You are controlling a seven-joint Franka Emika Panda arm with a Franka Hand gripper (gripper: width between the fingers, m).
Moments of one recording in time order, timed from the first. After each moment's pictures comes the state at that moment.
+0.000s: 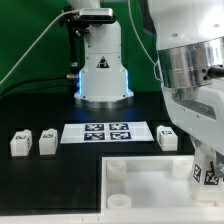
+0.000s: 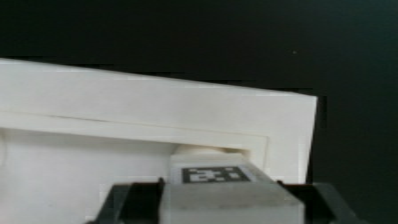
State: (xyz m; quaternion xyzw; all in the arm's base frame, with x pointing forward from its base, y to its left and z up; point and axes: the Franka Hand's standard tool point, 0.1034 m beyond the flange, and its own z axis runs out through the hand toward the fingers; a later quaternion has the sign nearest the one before) arm 0.620 0.128 0.072 -0.76 0.64 0.02 0.11
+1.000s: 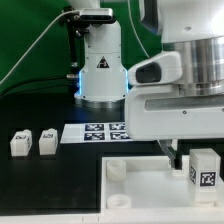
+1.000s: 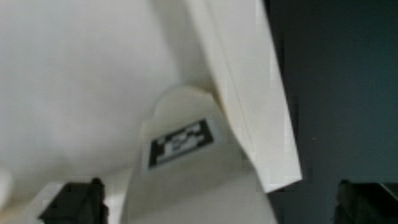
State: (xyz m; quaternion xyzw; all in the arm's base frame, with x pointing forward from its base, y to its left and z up) arm 0.627 0.120 0.079 -0.99 0.10 -0.04 0.05
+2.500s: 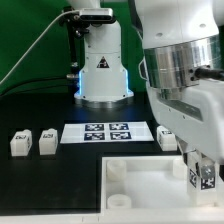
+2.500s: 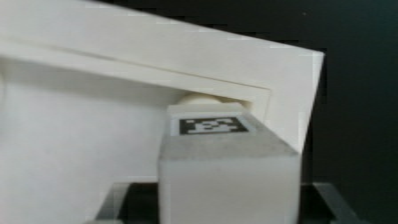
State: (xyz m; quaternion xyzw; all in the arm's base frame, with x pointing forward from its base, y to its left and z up) arm 0.624 0.107 0.073 -0.74 0.67 0.03 0.10
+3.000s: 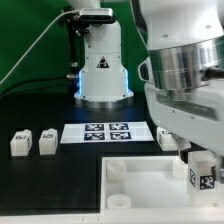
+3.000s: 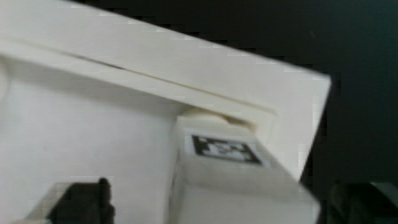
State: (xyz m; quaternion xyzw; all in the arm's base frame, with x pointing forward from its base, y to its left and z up) arm 0.622 0.118 0.074 -0.86 0.51 0.02 0.09
